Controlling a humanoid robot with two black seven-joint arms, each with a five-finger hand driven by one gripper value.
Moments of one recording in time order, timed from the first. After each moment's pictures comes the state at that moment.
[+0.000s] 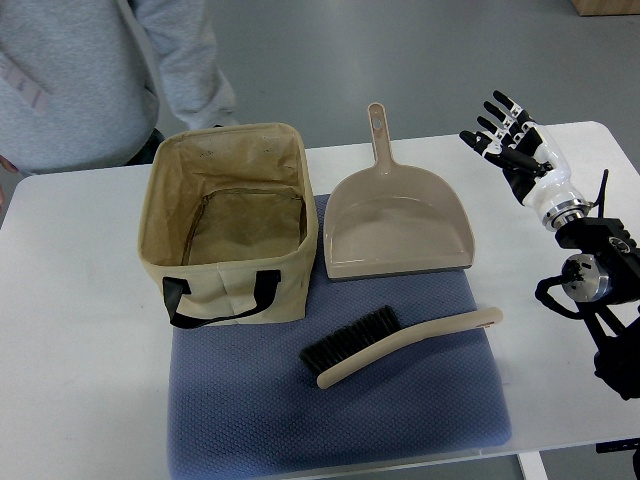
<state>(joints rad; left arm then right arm) 0.01 0.00 -0.15 -0.16 -0.06 -0.02 0.11 0.37 -0.16 1.34 1.11 -0.79 0.05 0.16</state>
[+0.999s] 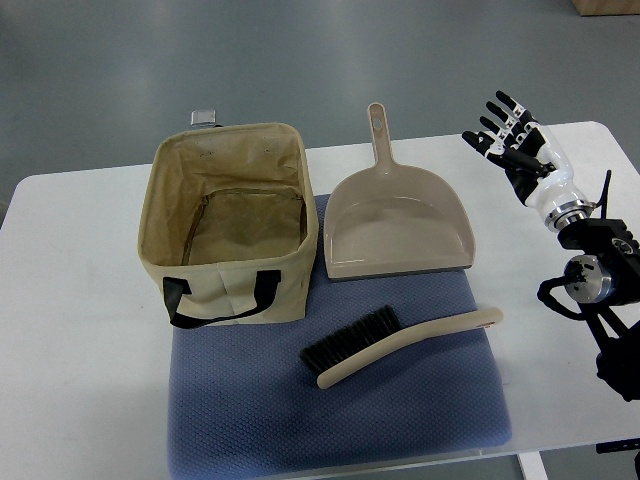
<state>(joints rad) 0.01 0.00 -0.15 -0.16 -0.06 -0.02 0.11 0.36 -0.17 1.34 1.12 -0.79 0.05 0.16</state>
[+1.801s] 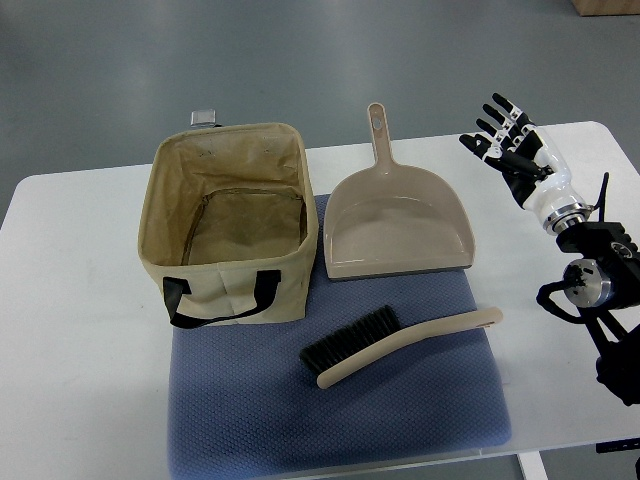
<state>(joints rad) 0.01 0.00 -0.15 -0.16 -0.06 -0.02 0.11 0.35 -0.16 1.33 1.14 -0.79 0.06 0.16</state>
